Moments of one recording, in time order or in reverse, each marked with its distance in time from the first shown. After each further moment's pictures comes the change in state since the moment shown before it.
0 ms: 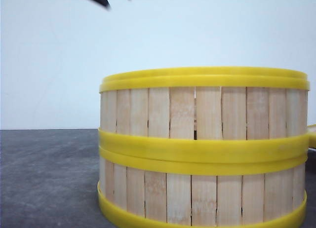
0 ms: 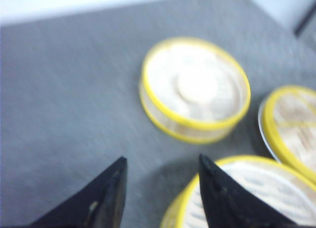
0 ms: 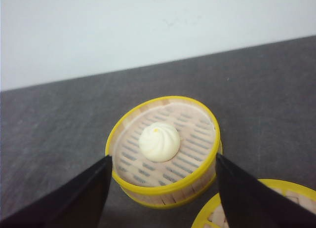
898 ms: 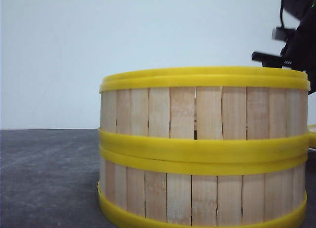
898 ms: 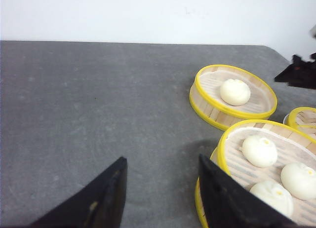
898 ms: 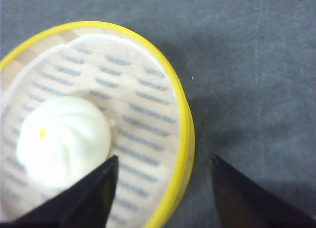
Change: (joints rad) left arm 0.001 -0.802 -0.438 -0.207 -0.159 -0.090; right arm -0.016 0.880 0.345 0.050 0.080 0.053
